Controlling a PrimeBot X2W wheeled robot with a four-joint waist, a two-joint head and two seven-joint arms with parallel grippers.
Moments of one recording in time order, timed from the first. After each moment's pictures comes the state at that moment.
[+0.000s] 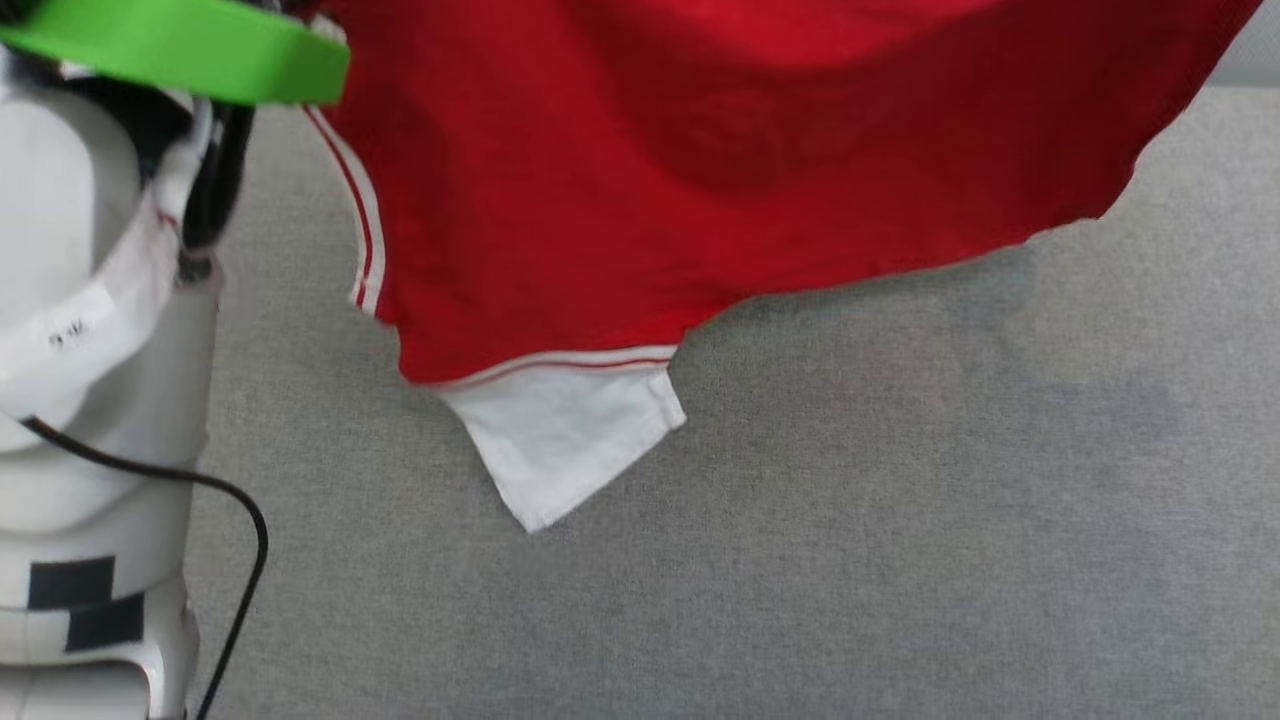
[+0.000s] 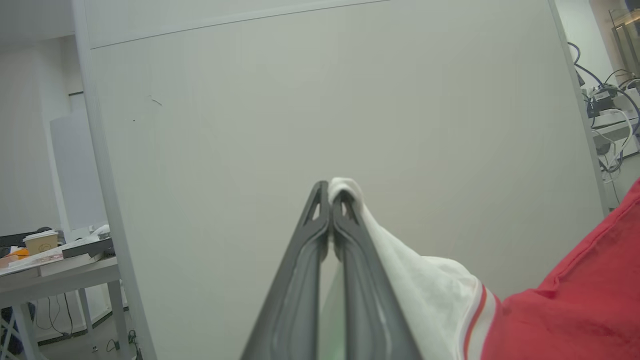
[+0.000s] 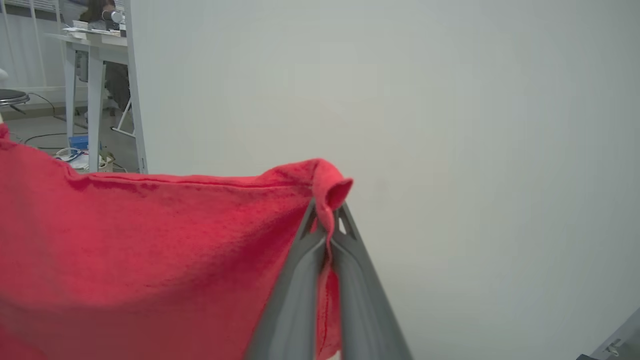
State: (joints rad) left arm -0.93 0.32 -0.18 0.02 -0.28 -0.12 -0.09; right arm -0.89 -0.57 0.20 0.05 0.55 0.13 0.26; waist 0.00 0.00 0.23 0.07
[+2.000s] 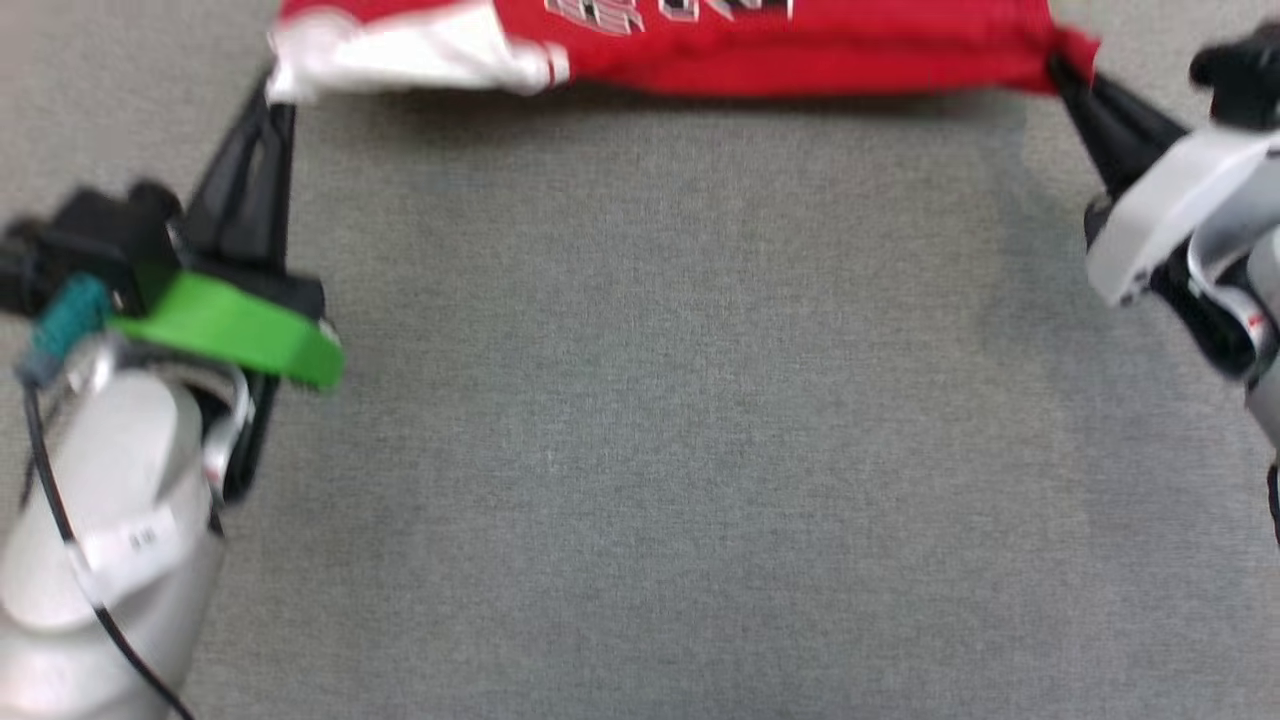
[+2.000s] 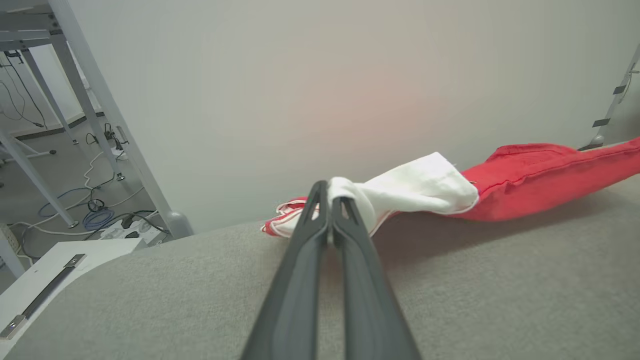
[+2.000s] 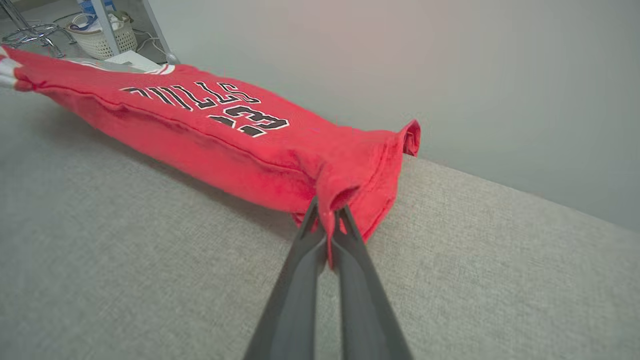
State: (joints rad) left arm -0.59 0.50 -0.31 0.17 -0.46 -0.03 -0.26; right arm -0.96 -0.57 0.77 0.56 0.79 0.13 -0.14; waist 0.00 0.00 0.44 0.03
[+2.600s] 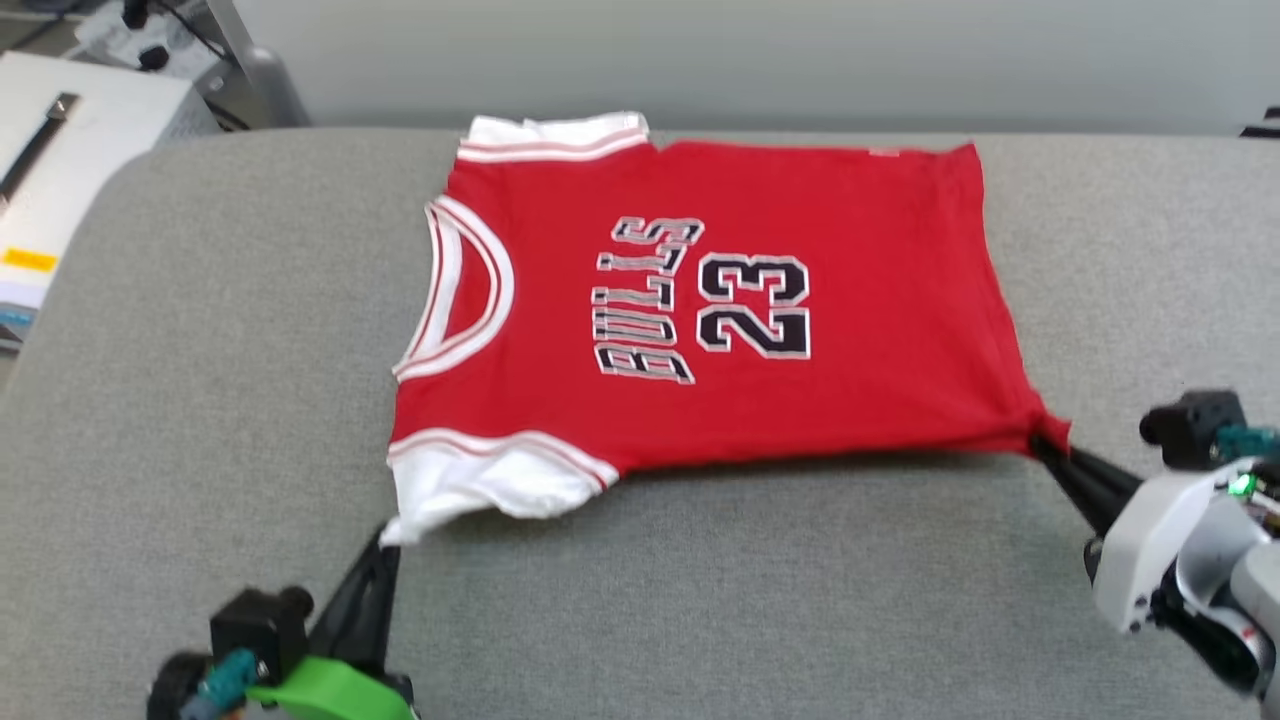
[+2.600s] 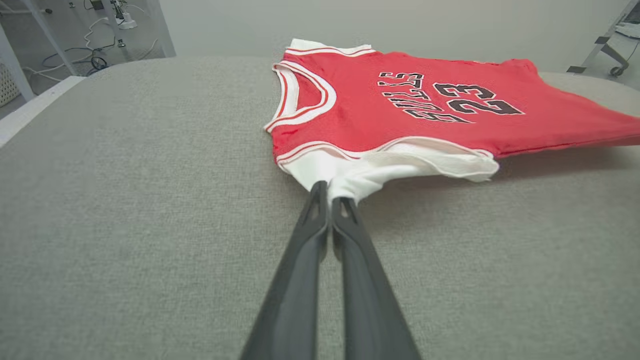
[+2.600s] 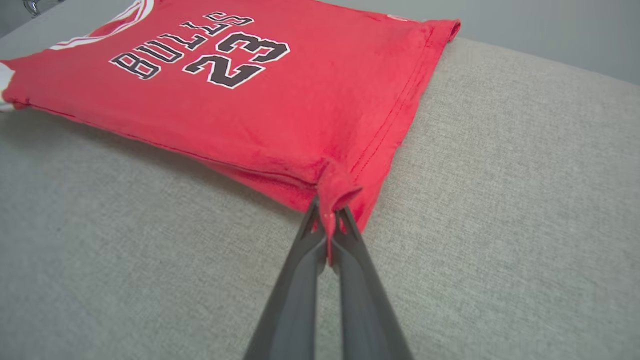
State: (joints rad) left arm 0.02 0.46 -0.38 0.04 -0.54 0.09 -0.23; right arm -0.47 -0.70 0.82 0.41 0.89 0.13 -0.11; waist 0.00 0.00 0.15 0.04
